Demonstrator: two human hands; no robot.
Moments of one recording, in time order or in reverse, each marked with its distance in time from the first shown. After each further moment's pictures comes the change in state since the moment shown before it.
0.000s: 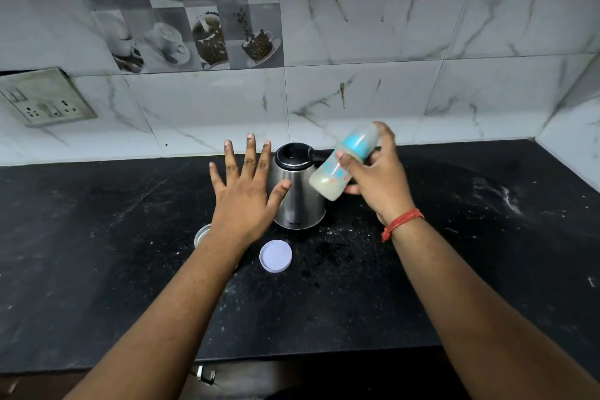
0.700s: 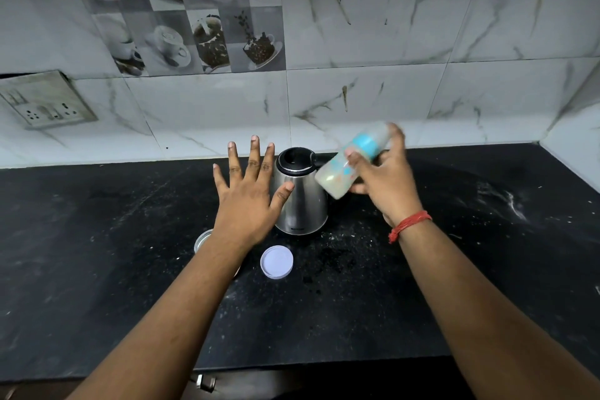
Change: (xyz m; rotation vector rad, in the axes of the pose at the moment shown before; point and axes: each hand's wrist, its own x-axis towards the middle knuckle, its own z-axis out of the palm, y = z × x) left_hand 0.011 -0.001 0.003 0.002 -0.013 0.007; right_hand 0.011 -0.003 -0.003 0.002 0.024 -0.042
